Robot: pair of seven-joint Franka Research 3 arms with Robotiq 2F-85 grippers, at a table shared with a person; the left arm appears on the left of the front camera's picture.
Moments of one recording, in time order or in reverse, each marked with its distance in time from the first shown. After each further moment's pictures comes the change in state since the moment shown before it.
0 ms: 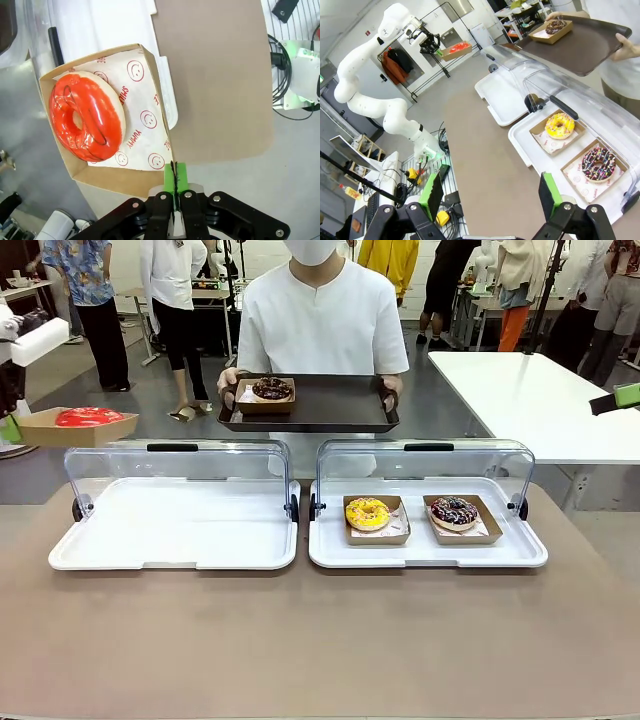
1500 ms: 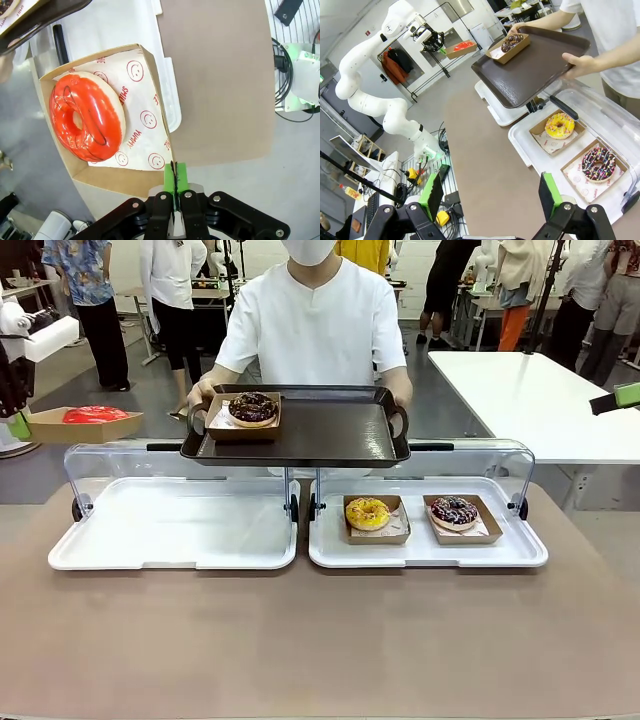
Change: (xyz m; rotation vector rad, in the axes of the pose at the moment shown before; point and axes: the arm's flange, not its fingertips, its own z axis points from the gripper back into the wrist) left arm 0.001 0.012 -0.004 -0.012 -0.004 0.010; right arm 0.000 0.000 0.000 0.000 0.000 0.000
